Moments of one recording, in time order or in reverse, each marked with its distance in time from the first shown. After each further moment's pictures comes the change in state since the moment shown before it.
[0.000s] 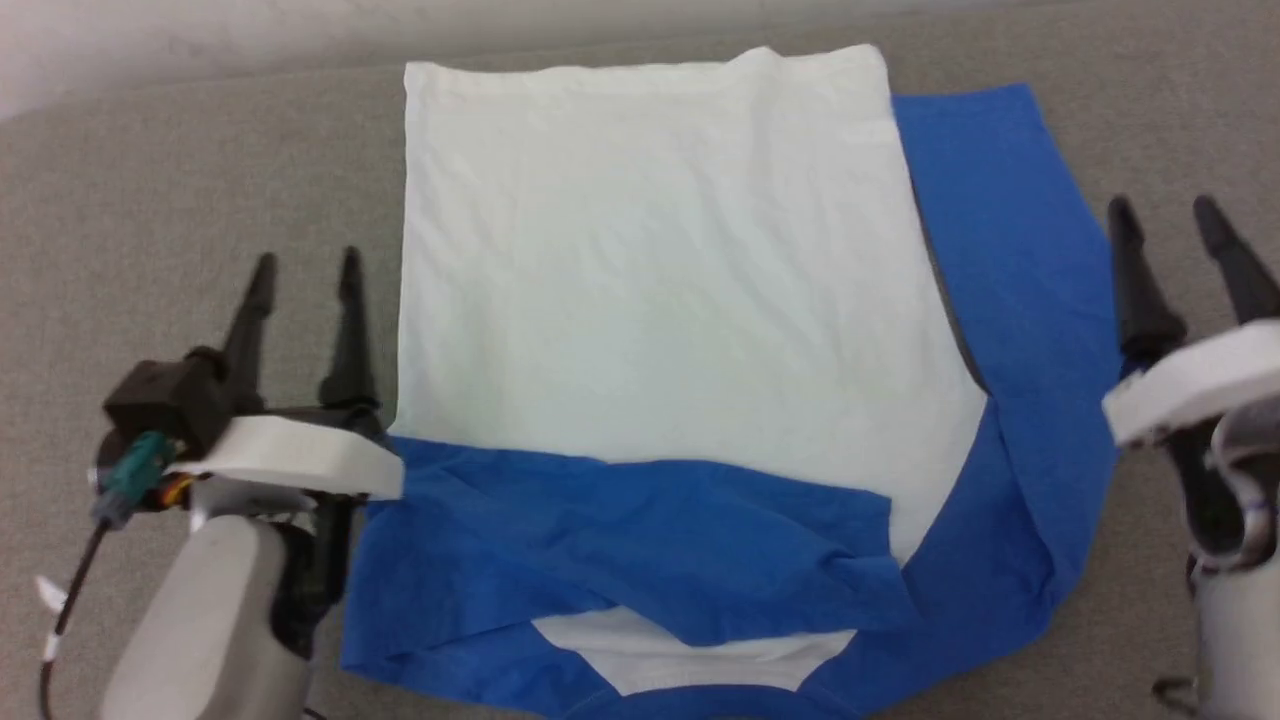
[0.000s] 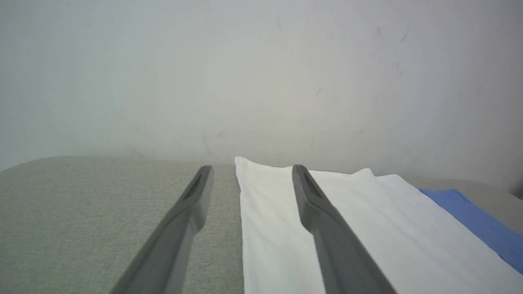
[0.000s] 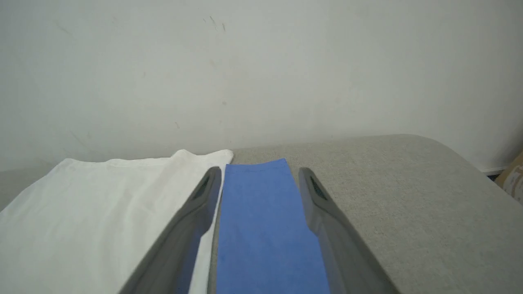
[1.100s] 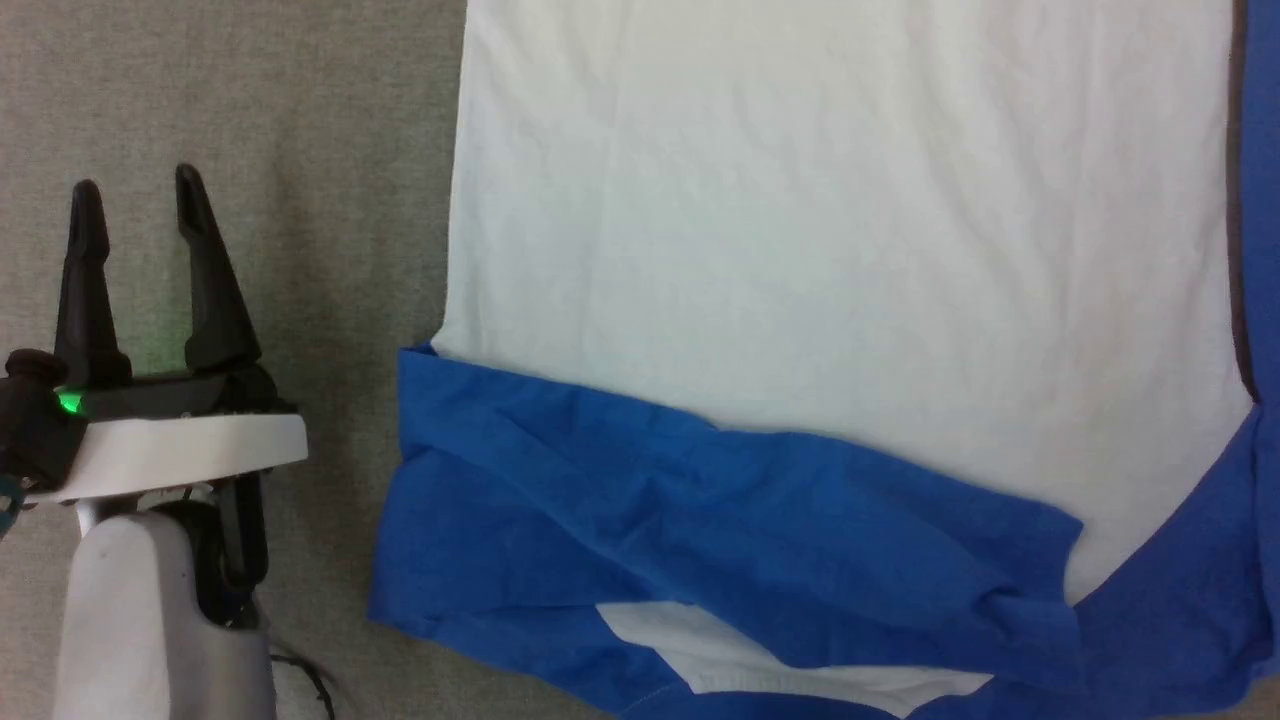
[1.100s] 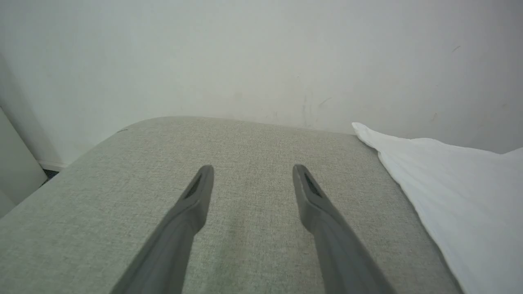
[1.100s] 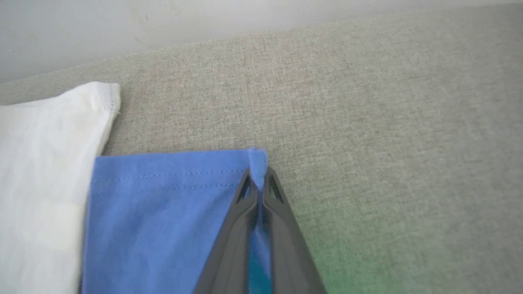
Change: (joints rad) left arm 0.028 -0.206 0.410 -0.198 0.287 -0.177 -0.009; right arm -0.743 -0.180 -0.207 0.562 -0.124 0.001 0.542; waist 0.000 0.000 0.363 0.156
